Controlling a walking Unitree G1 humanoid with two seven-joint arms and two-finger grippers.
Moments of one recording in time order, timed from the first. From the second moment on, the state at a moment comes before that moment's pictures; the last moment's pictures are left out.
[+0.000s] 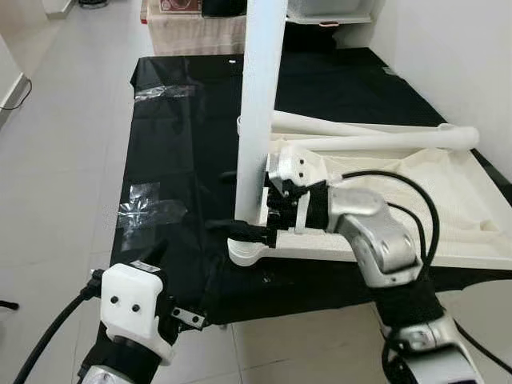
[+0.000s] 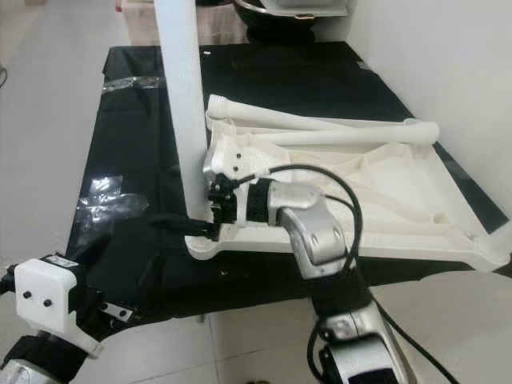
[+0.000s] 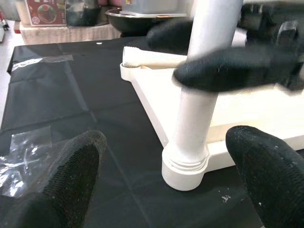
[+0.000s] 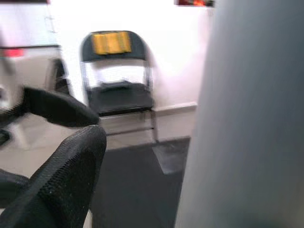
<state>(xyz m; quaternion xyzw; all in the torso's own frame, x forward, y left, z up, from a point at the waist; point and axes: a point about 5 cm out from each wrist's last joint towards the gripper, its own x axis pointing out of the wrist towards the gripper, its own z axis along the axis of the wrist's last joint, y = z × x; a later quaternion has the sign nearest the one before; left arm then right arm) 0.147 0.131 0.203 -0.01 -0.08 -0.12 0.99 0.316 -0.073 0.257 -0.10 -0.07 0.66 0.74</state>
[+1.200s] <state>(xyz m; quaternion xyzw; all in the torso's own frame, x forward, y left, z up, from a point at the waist) 0.152 0.144 0.208 0.01 -0.10 -0.10 0.99 0.284 -0.043 0.230 -0.01 -0.10 0.36 0.93</state>
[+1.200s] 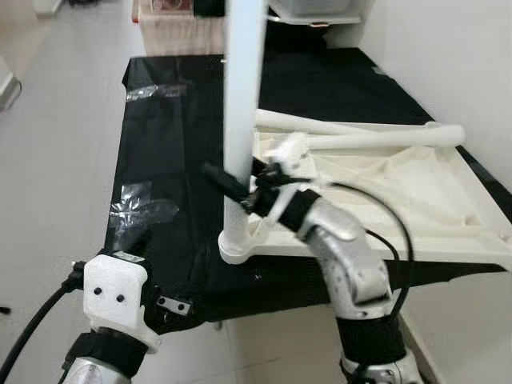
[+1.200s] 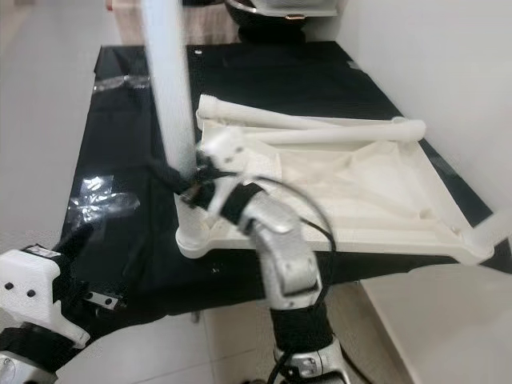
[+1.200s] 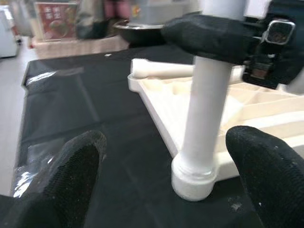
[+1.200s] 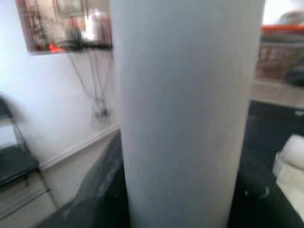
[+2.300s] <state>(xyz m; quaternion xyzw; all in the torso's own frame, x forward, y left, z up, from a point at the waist) 0.153 0.144 0.208 0.00 -0.09 -0.09 0.99 0.327 -0.073 0.254 -0.15 -0.06 0.58 0.80</state>
